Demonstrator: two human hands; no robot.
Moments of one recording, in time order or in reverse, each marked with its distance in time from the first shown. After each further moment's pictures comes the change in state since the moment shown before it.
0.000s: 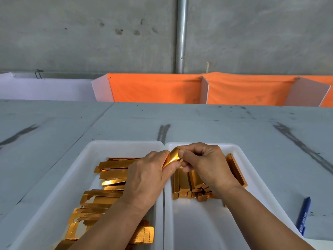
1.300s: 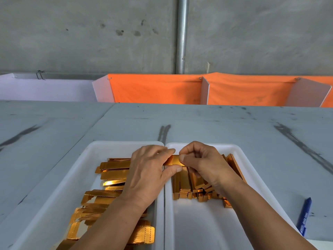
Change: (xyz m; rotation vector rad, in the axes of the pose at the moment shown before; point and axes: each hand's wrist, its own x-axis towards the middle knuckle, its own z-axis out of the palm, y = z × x) left_hand 0.005 -0.010 0.005 -0.036 -0.030 0.019; right_hand 0.004 -0.002 -0.005 -0.005 -0.122 0.091
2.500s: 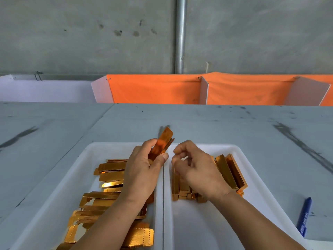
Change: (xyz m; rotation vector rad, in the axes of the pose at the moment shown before) left_hand 0.003 -0.004 0.009 -0.492 0.130 -0.376; right_hand -0.001 0.014 0.017 -0.238 0.064 -0.219
